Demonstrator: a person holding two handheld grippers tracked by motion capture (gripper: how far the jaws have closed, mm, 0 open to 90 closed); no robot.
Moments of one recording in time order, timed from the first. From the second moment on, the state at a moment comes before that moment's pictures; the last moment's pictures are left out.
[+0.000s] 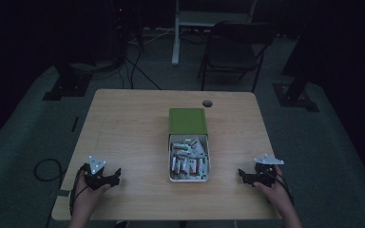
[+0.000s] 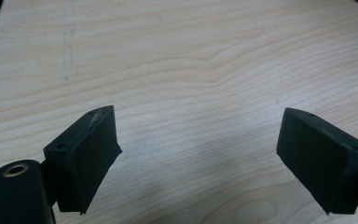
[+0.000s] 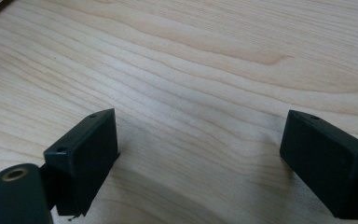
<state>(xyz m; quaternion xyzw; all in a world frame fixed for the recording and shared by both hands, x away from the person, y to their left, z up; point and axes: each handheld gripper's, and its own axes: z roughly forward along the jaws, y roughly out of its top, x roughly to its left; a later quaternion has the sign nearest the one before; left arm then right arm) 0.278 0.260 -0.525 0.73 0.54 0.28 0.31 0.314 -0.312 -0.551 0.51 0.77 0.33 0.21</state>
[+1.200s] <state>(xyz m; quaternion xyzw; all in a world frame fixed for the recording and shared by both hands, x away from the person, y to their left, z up) 0.301 0.259 -0.546 0.74 0.56 0.23 0.30 0.317 -0.310 -0.551 0.50 0.77 0.33 0.21</state>
